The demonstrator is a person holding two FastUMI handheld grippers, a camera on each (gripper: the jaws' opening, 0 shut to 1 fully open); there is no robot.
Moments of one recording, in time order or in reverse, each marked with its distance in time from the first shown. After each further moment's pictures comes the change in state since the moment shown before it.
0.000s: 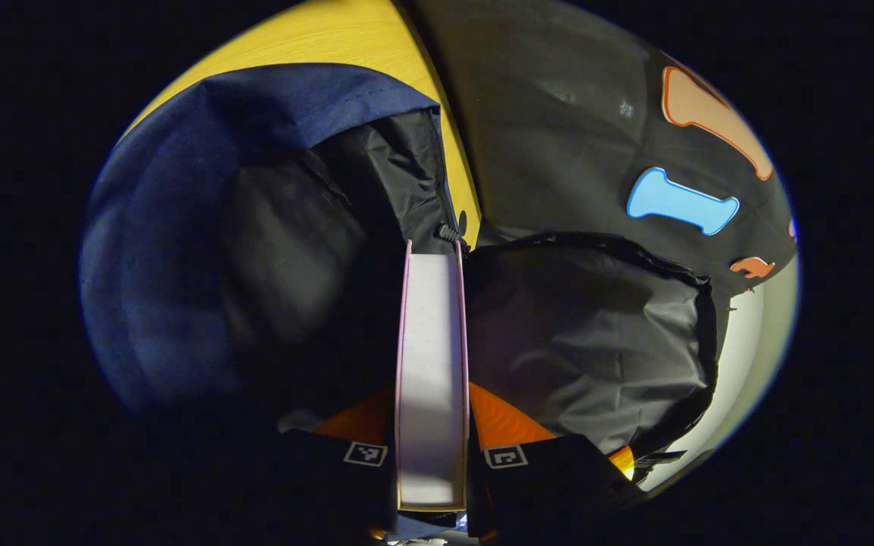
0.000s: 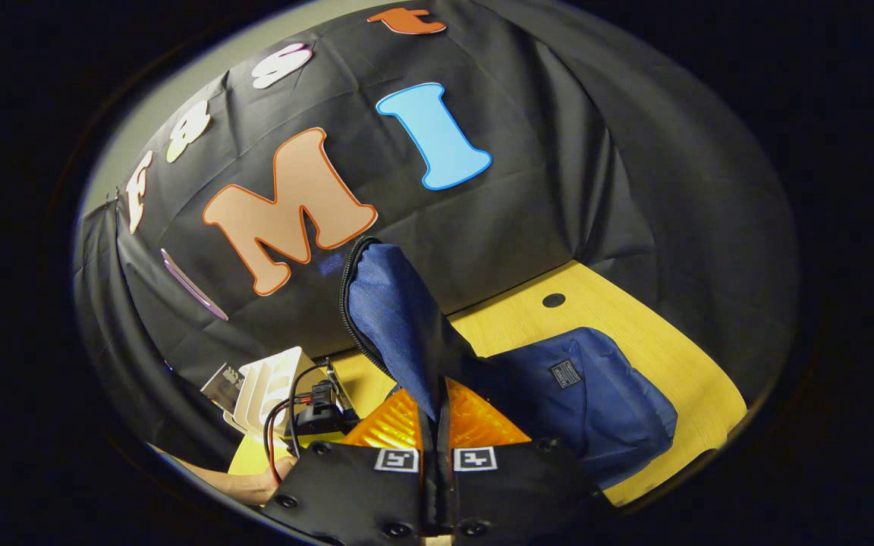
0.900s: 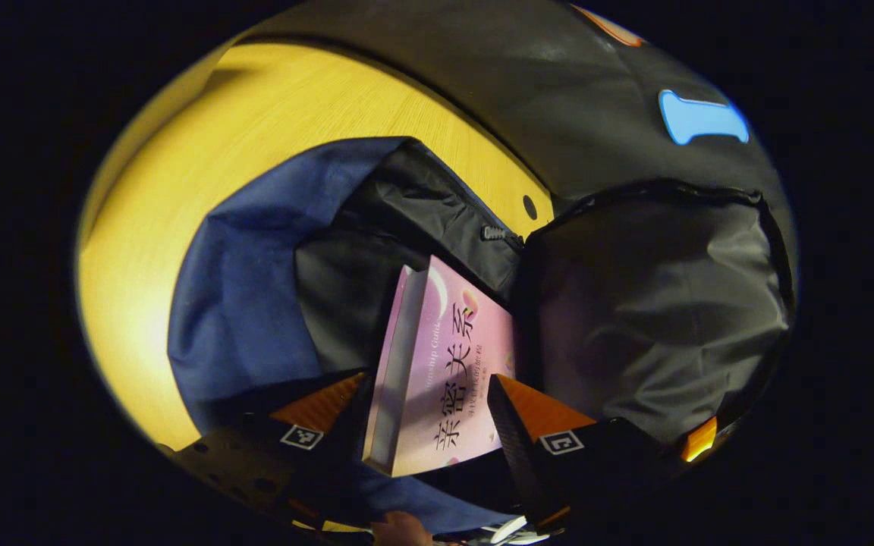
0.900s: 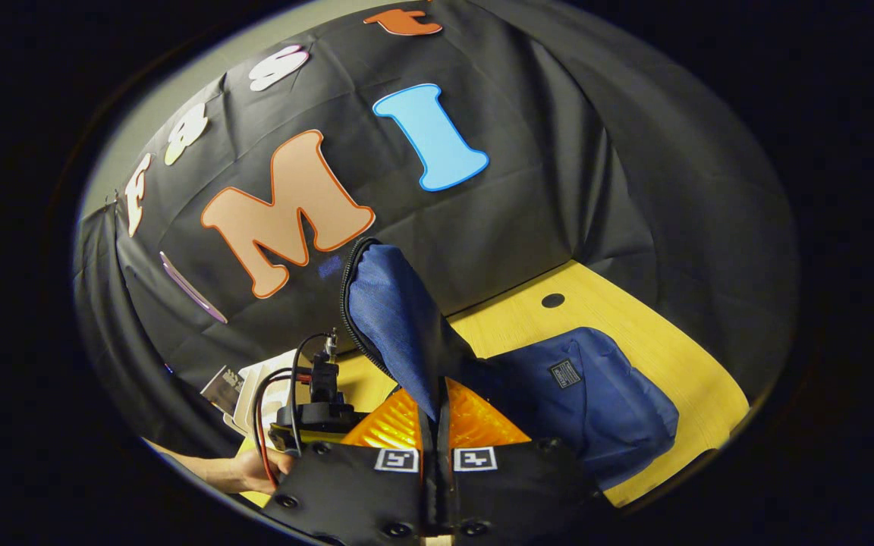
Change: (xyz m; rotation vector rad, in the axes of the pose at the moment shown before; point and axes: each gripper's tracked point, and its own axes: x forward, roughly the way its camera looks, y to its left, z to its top) left arm -0.028 0.039 0.015 0.350 0.005 0.456; right arm 0.001 -0.002 0.000 0.006 -0.002 -0.001
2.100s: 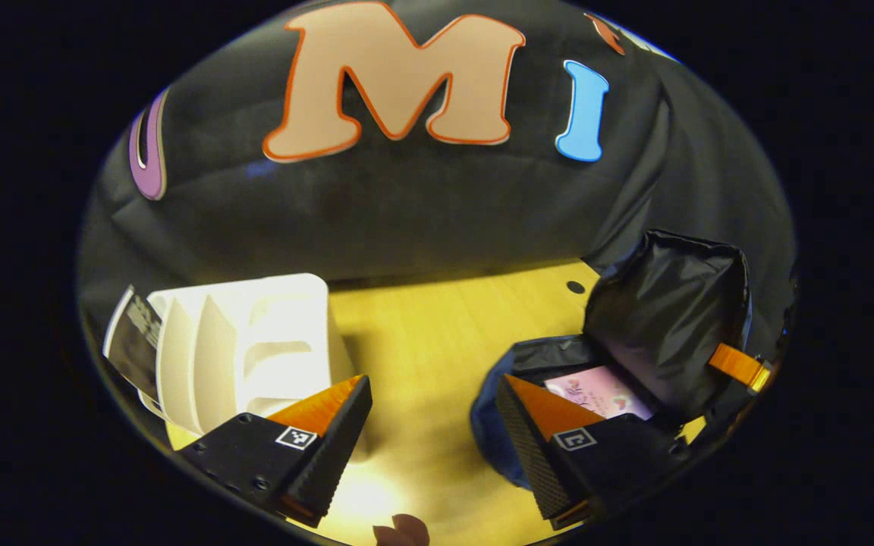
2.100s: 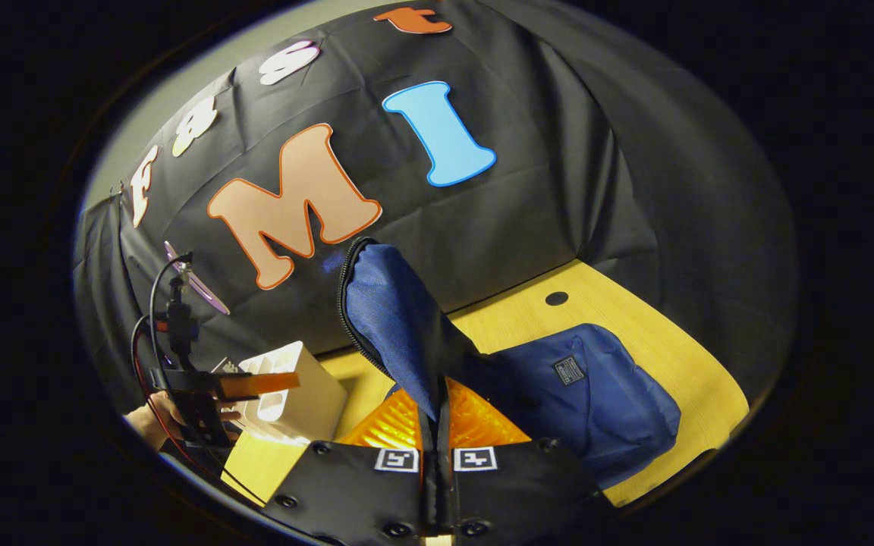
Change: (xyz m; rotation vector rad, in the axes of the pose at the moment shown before) left arm -0.232 0.048 0.158 0.707 -0.526 0.365; right arm -0.001 0.006 -0.008 -0.031 0.002 0.006
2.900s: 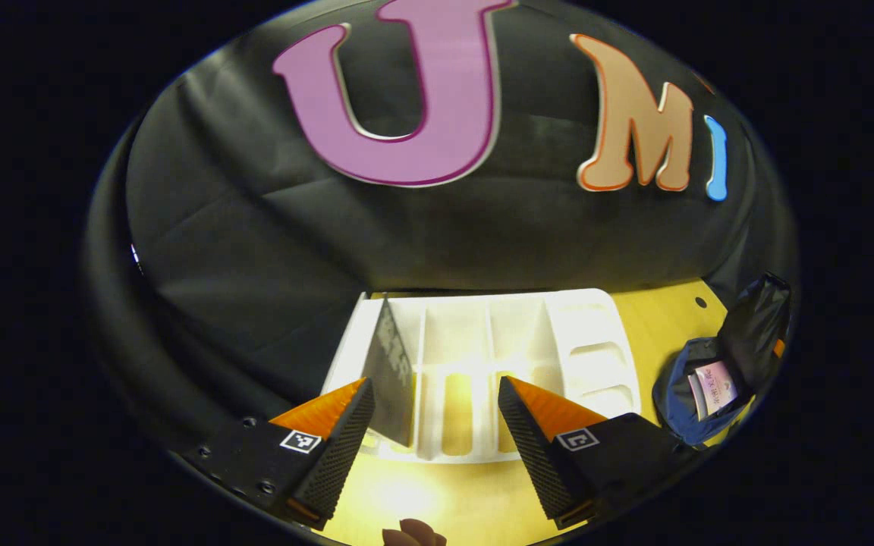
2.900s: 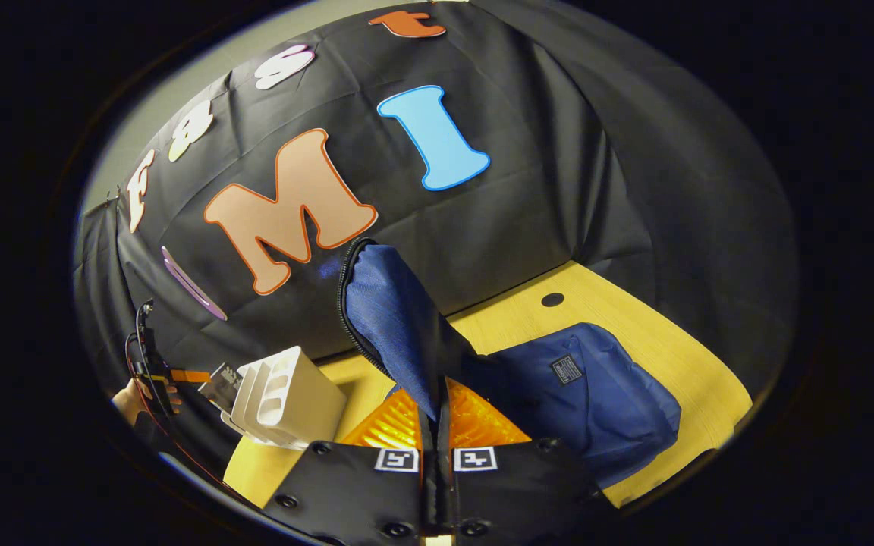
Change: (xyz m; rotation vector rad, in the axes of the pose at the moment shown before) left arm -0.093 0.296 -0.006 -0.102 0.042 0.327; right arm -0.004 -0.002 0.000 0.024 -0.020 -0.019
